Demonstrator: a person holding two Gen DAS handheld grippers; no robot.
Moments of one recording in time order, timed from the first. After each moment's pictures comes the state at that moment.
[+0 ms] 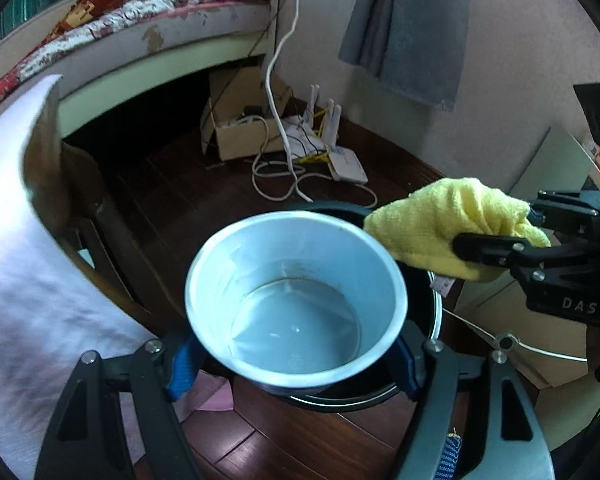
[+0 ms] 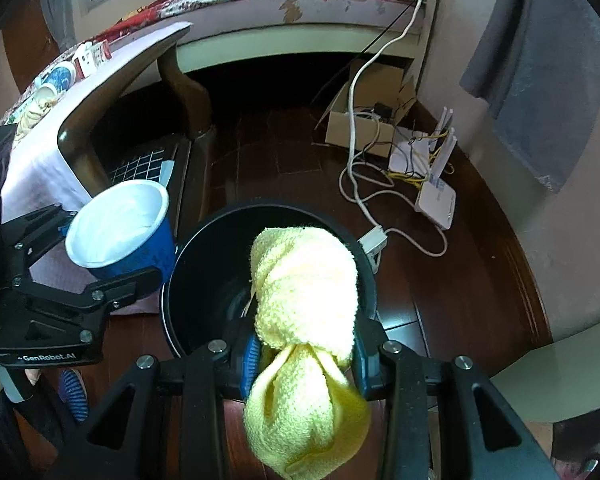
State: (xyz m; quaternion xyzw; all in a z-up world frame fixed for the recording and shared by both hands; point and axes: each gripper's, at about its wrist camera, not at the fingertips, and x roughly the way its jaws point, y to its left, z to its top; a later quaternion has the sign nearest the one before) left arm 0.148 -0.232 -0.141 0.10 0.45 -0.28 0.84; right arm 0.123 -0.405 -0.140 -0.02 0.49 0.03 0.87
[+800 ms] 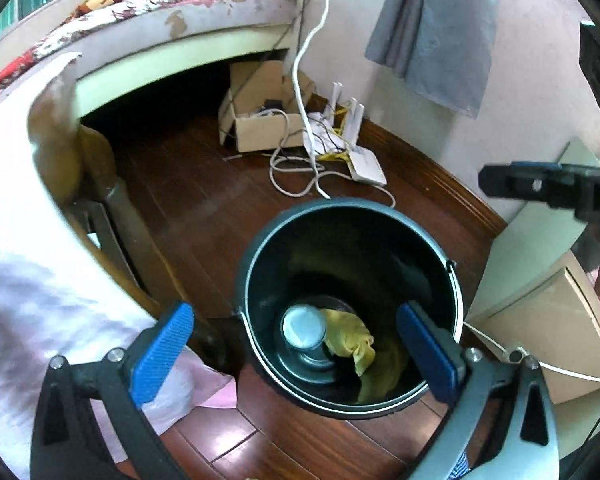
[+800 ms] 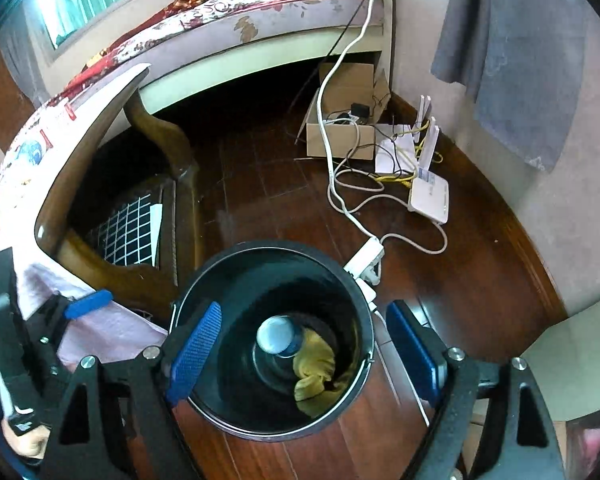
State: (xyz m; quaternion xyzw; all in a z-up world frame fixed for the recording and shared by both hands) left arm 0.159 -0.217 -0.150 0.08 0.45 -0.25 0.86; right arm 0.158 -0.426 -0.121 0.06 0.48 -0.01 0.87
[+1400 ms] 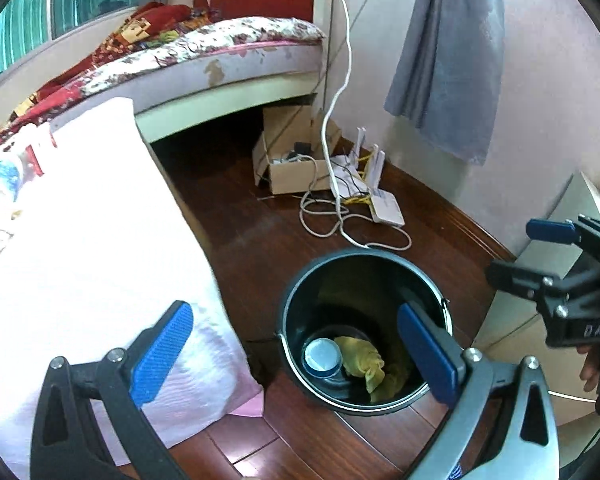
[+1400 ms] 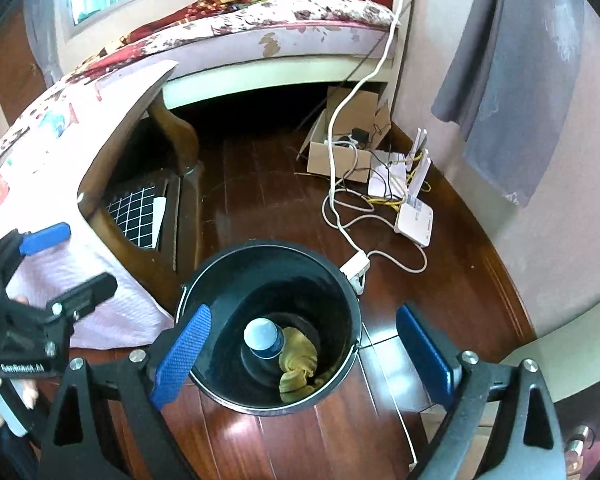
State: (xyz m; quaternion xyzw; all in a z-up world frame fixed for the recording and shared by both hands) left arm 0.145 -0.192 -0.082 0.07 0.39 -0.20 0.89; right arm 0.116 -0.397 -0.085 -0.01 0.45 -0.01 0.89
